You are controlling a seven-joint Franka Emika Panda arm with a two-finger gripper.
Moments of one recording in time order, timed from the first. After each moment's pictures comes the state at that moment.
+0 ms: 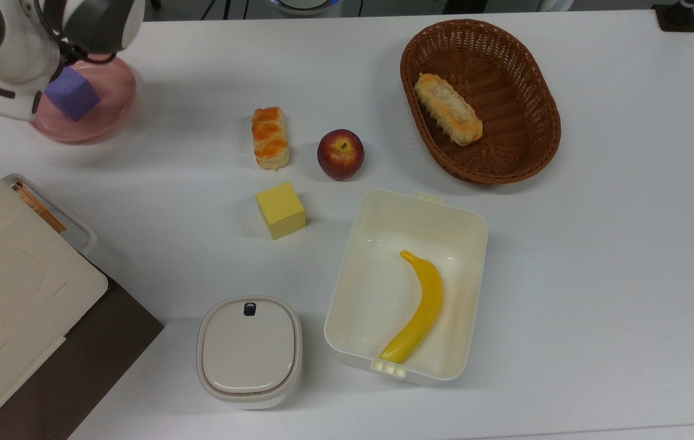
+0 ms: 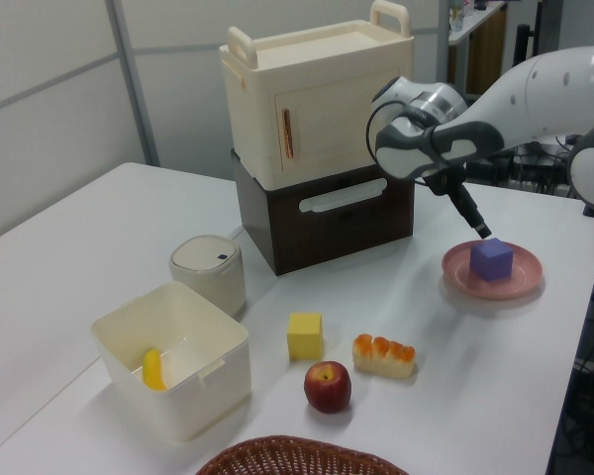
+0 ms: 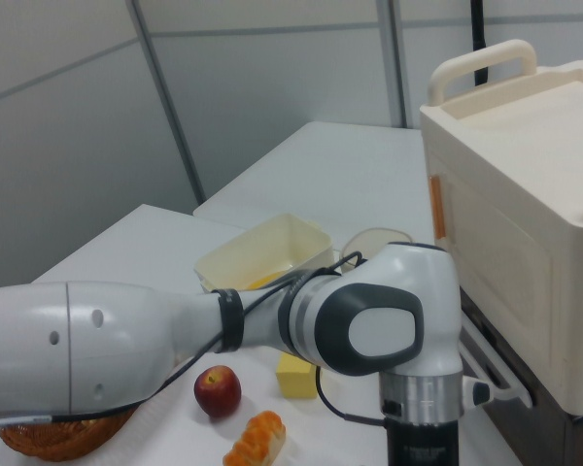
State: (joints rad) arm -0.34 0.47 -0.16 -1.51 -0.41 1.59 -1.00
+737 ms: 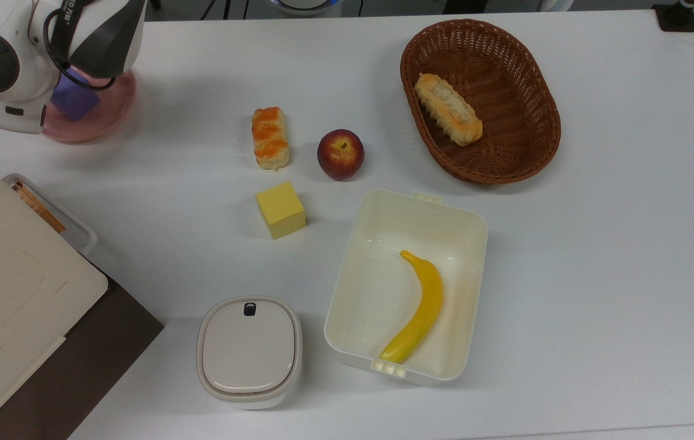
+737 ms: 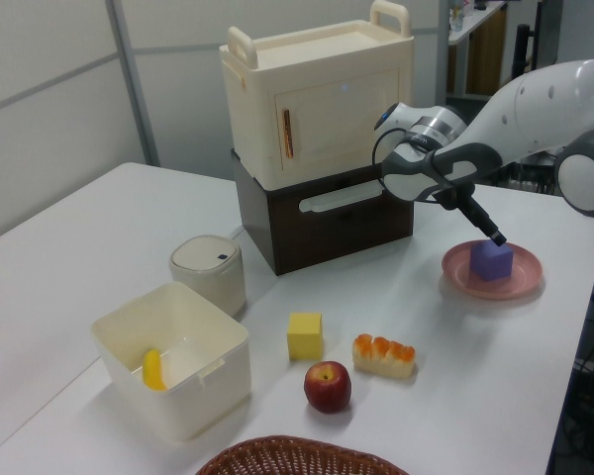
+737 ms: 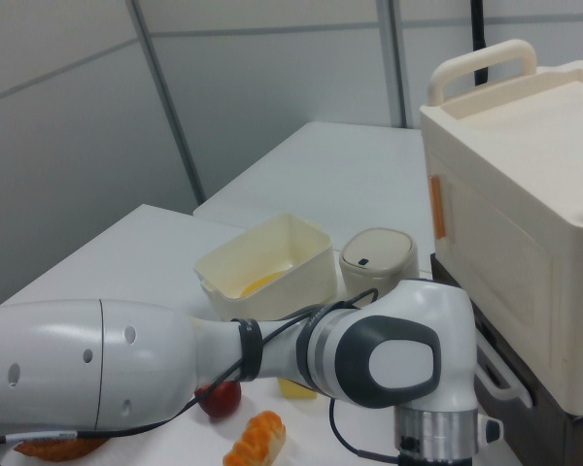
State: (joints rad) arm -0.36 0.52 -0.16 -1.53 -0.49 1.60 -1.08
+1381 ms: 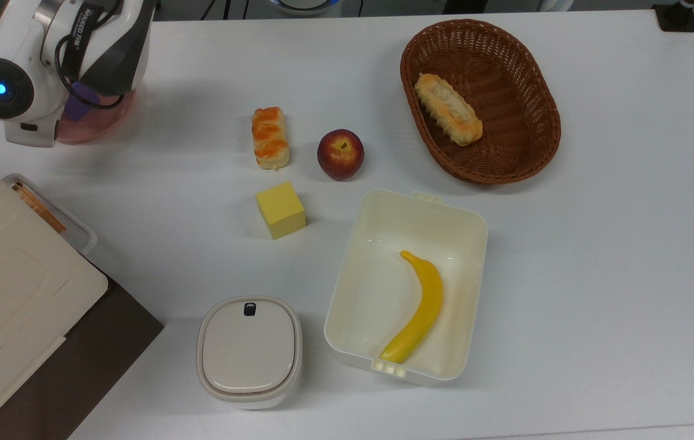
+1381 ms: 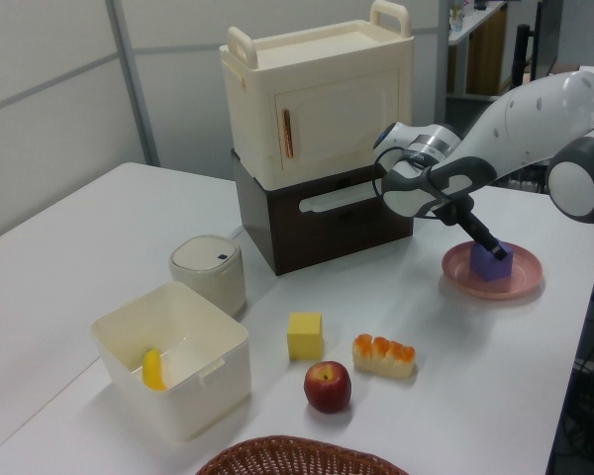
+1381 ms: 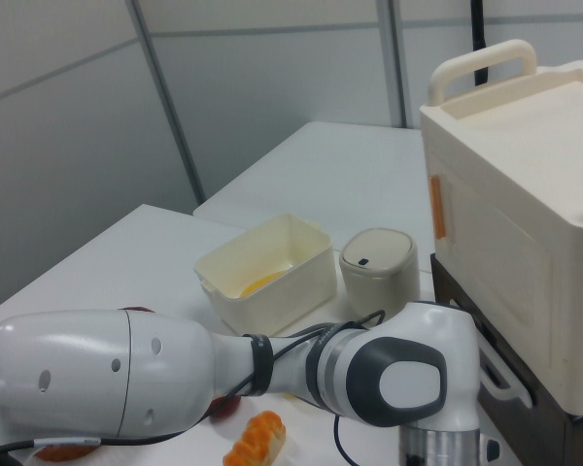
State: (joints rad) arm -0.36 0.57 -0.16 -1.53 -0.49 1.62 -1.08
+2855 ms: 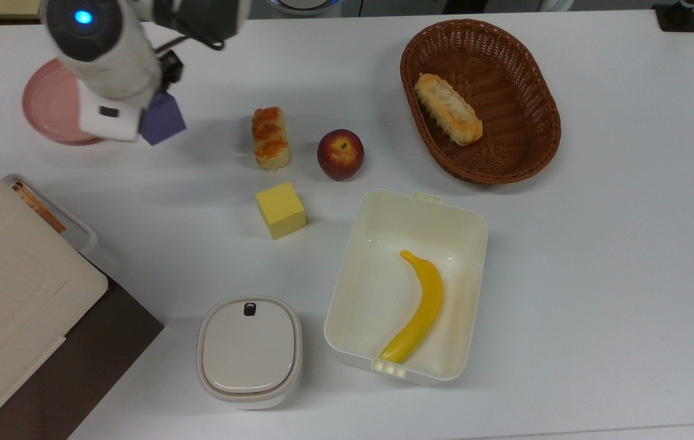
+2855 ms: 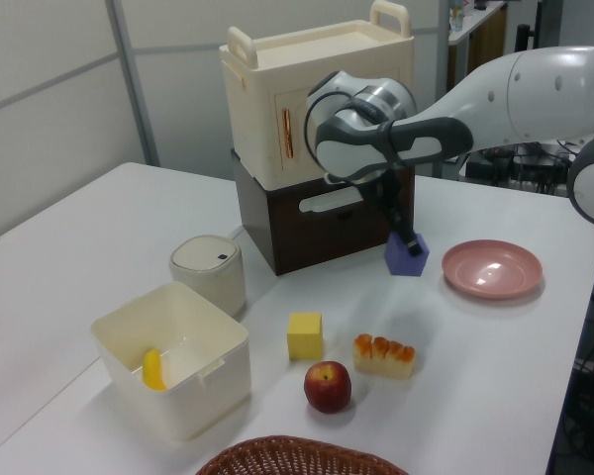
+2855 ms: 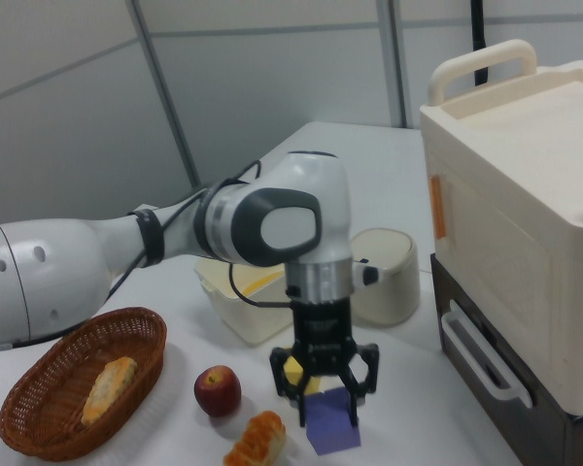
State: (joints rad) arm -0.10 0.41 -0.13 -1.45 -0.24 1.50 -0.87
